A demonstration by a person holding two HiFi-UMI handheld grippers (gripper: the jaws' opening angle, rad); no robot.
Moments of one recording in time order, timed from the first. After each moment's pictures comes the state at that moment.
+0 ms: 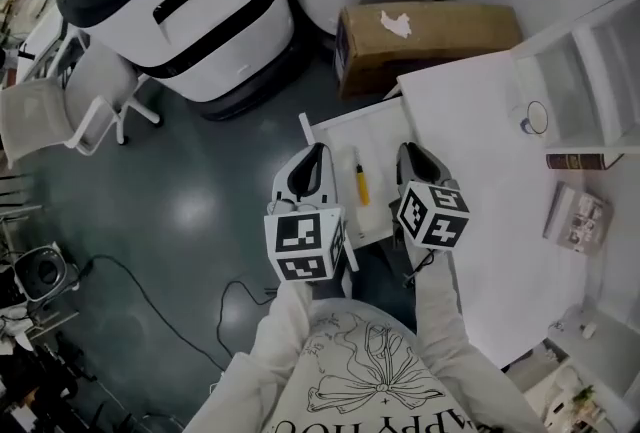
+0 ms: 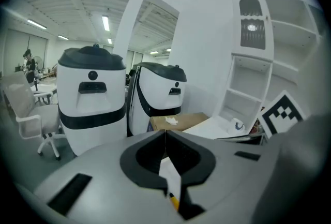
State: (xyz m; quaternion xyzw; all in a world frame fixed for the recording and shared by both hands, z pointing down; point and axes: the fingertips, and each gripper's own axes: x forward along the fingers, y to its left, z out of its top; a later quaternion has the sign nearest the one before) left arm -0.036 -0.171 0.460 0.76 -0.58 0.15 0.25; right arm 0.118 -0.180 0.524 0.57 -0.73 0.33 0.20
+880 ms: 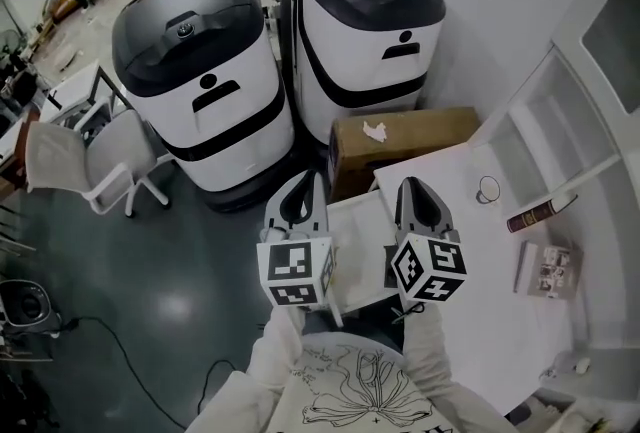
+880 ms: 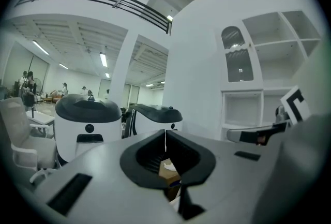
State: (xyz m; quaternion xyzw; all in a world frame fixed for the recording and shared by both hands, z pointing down) left arm -0.034 -0.182 0.279 0.79 -0.60 0.03 0.10; right arm 0.129 -0.187 0.297 0.61 -0.78 0.14 0.04
